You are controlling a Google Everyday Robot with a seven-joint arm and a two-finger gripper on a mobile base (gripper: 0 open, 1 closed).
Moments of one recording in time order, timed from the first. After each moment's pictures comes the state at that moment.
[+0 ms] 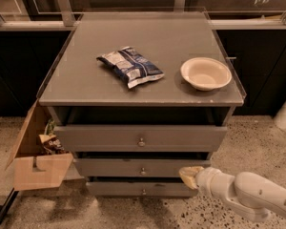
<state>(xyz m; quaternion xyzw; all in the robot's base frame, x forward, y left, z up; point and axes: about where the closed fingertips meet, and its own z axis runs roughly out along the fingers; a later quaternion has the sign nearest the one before) 0.489 -0.159 0.482 -0.28 0.85 0.20 0.39</state>
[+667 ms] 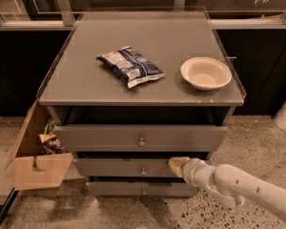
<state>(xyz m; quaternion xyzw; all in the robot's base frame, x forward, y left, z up) 0.555 -0.127 0.446 -0.30 0.83 0.18 0.44</state>
